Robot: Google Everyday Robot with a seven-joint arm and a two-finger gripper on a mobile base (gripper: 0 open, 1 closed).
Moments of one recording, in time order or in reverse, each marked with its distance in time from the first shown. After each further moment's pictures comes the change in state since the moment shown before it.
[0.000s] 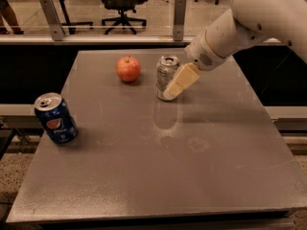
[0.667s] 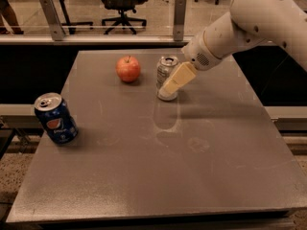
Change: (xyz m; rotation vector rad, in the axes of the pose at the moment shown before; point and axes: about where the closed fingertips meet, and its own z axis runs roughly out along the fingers) arm -0.006 -0.008 0.014 -0.026 -0.062 0.032
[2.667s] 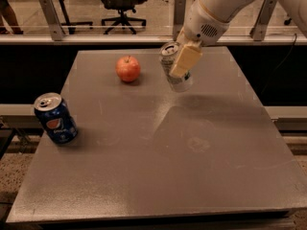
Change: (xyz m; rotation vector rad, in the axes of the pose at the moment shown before) arm -0.026 0.020 -0.054 -0.143 0.227 -0.265
